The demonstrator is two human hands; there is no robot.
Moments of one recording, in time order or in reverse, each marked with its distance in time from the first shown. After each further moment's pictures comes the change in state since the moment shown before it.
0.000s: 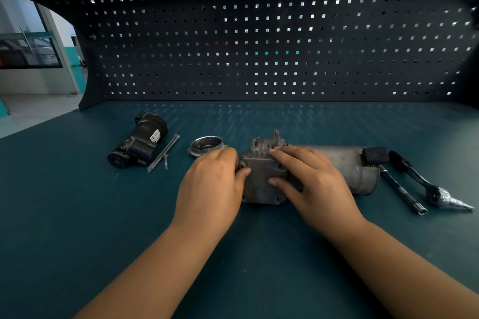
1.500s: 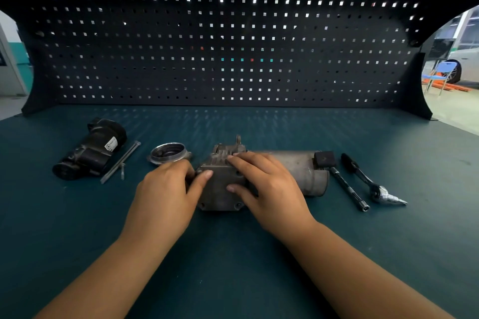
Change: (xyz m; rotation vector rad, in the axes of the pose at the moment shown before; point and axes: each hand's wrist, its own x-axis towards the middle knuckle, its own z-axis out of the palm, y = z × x) left_hand 0.002 -0.009 0.010 -0.113 0.026 -0.022; right_hand 0.001 -0.003 -0.003 0.018 -0.015 0.027
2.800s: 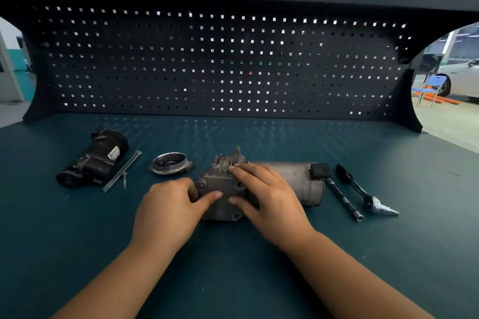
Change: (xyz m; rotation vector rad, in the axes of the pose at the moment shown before) left_hand 0.001 -0.004 0.007 0.015 -0.068 -0.144; right_hand -0.001 -0.003 -0.006 -0.015 -0.082 0.035
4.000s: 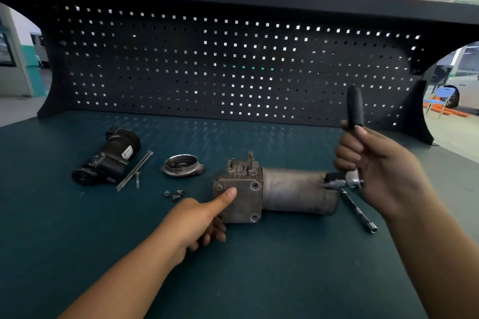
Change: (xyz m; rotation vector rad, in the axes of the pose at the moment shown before) left_hand 0.003 0.001 -0.001 -0.604 -0.642 -0.599; right_hand 0.032 0.034 -0.102 1.541 0.215 0.691
